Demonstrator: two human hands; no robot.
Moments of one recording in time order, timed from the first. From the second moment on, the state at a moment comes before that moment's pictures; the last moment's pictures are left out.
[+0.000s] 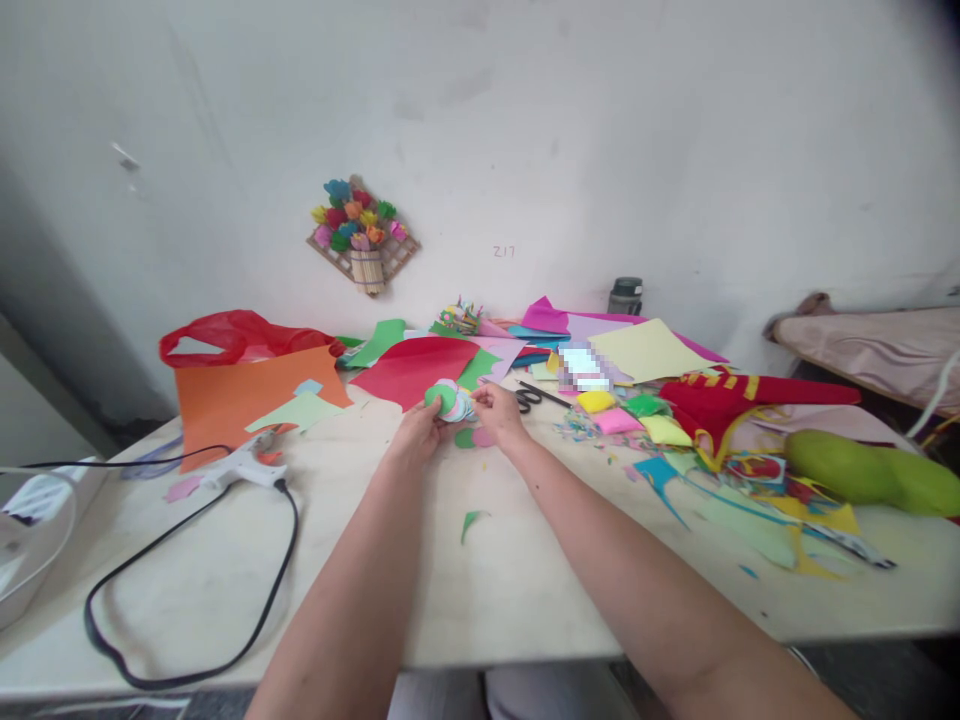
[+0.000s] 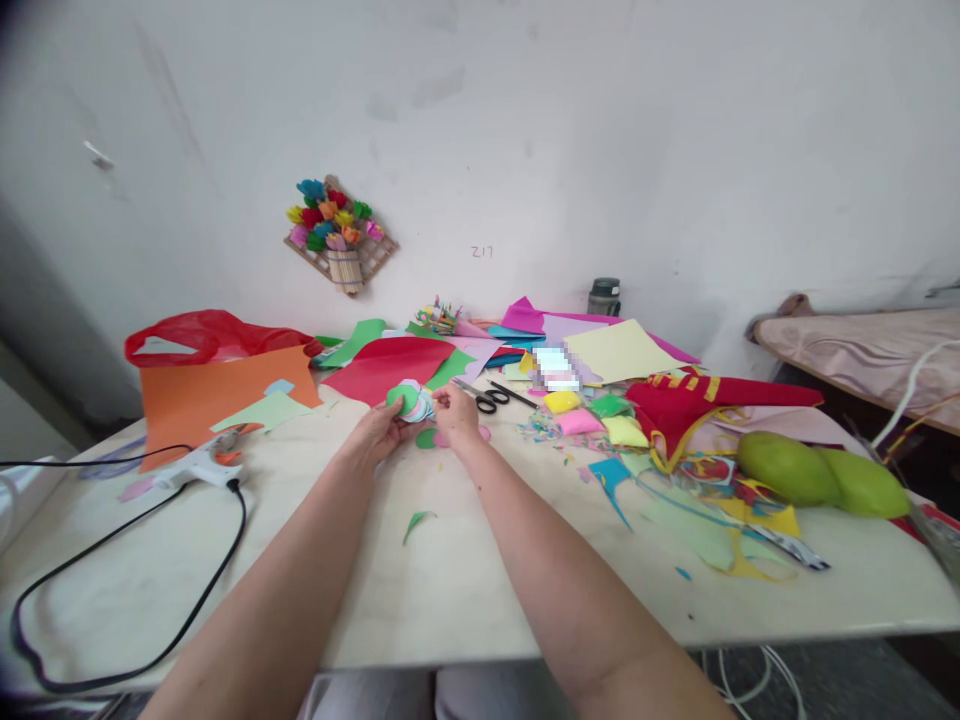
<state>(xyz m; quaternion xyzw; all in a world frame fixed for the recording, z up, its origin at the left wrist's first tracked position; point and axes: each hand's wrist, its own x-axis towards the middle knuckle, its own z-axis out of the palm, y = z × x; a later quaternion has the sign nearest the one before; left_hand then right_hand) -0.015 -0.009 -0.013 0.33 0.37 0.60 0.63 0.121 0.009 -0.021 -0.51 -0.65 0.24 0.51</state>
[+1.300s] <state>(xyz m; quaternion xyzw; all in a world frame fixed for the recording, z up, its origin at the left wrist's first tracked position) -0.010 -0.008 -0.018 0.31 0.30 0.63 0.65 0.119 0.001 -0.014 -0.56 -0.63 0.26 0.47</state>
